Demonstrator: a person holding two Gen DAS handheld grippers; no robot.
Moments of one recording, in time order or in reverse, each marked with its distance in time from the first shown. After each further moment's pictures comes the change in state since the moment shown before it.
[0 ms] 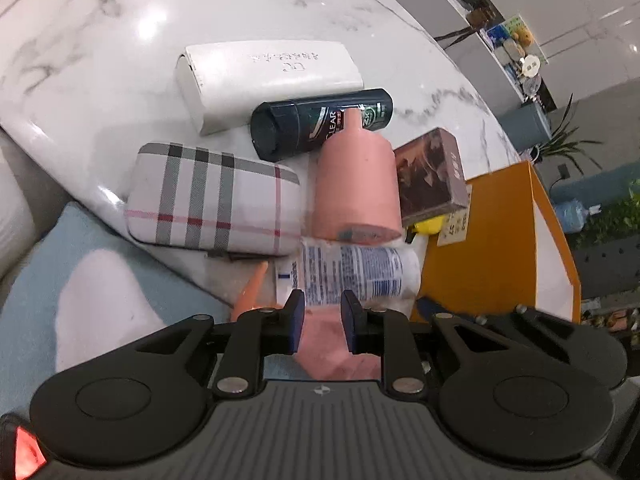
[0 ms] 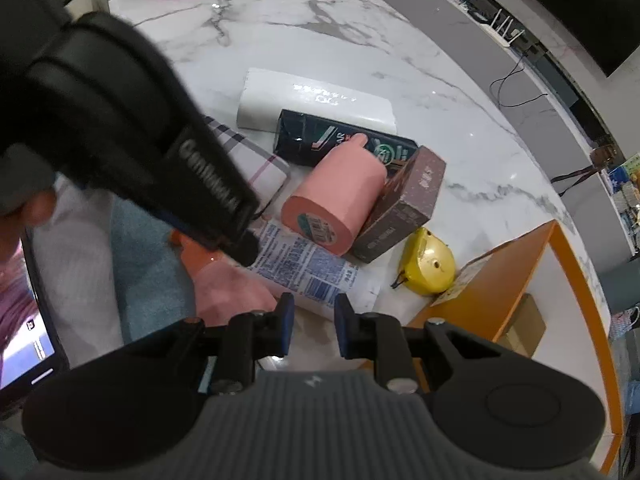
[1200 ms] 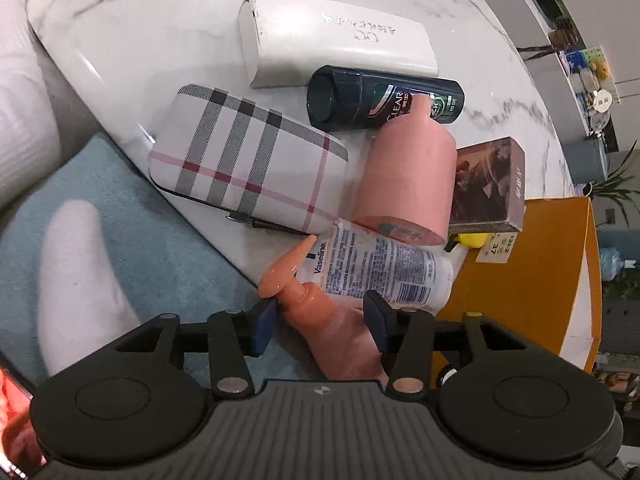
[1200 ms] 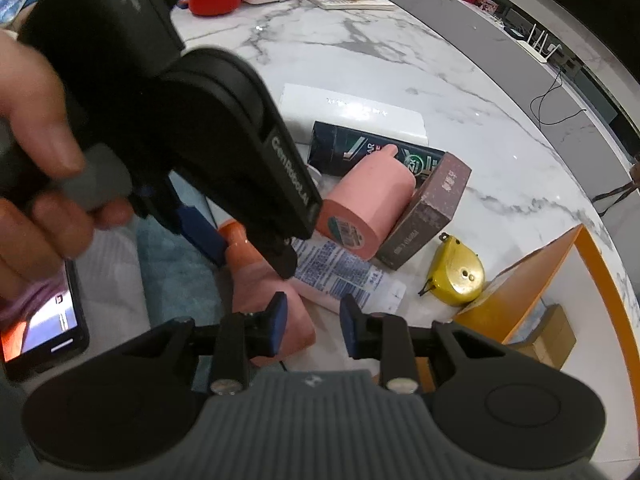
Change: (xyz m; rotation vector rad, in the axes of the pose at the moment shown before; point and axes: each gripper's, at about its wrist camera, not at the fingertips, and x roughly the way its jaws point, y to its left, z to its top) left arm 0.017 0.006 0.004 -0.237 0.084 0.121; right arm -0.008 -0.018 -0.014 -0.020 -0.086 0.159
